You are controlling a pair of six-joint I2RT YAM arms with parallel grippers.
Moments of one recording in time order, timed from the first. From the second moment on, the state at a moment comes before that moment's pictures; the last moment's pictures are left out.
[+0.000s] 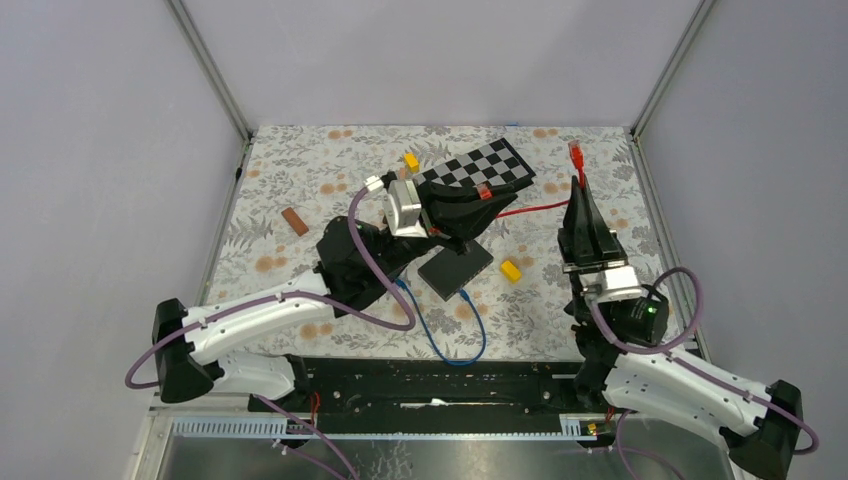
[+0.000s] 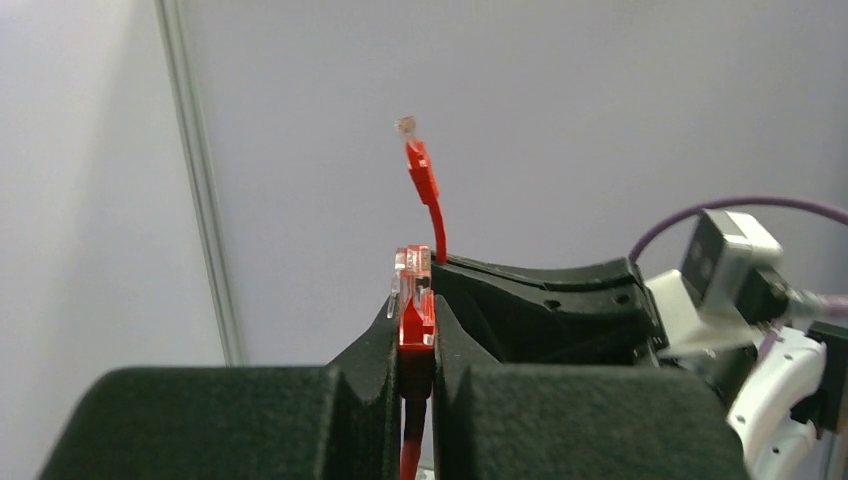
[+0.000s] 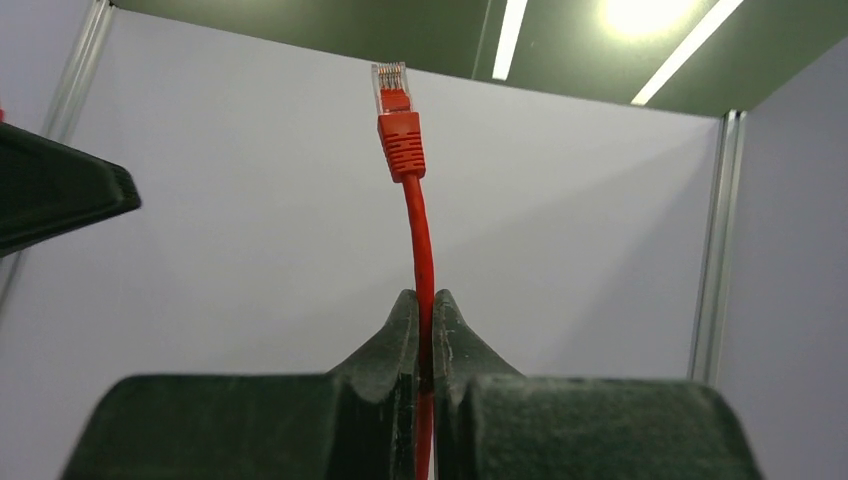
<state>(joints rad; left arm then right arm) -1.14 1.28 1.16 0.77 0.14 -0.04 0.93 0.74 0.53 1.27 0.29 -0.90</state>
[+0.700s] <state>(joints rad) -1.06 0.95 1.04 0.35 0.24 0.11 0.93 0.32 0.74 0.22 0.19 -0.19</state>
